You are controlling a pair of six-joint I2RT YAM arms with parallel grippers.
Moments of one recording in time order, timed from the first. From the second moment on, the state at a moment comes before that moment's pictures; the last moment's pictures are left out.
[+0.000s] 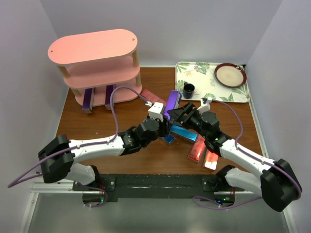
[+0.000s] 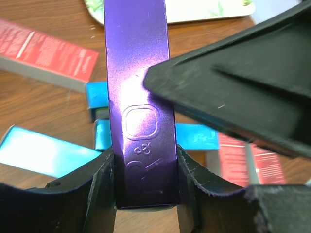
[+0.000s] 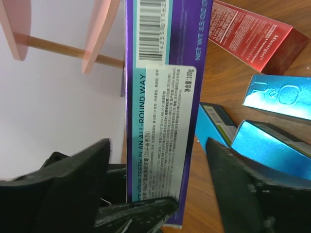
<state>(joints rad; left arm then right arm) -1.09 1.39 0.81 0.22 -0.46 -0.52 0.58 1.06 0.47 0.40 -0.04 1.10</state>
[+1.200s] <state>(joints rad) -0.58 1.44 0.81 -0.09 -0.53 -0.34 0.58 0.76 0.54 -0.05 0.27 0.62</state>
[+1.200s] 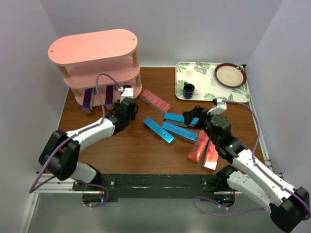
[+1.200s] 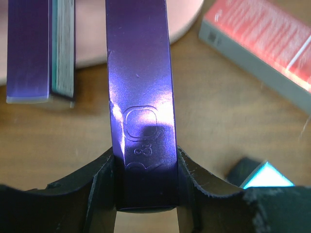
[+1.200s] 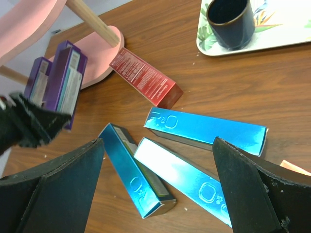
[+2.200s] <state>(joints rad) -0.45 1.82 1.07 0.10 -0.47 -0.22 0.56 0.74 0.50 -0.06 0.25 0.51</state>
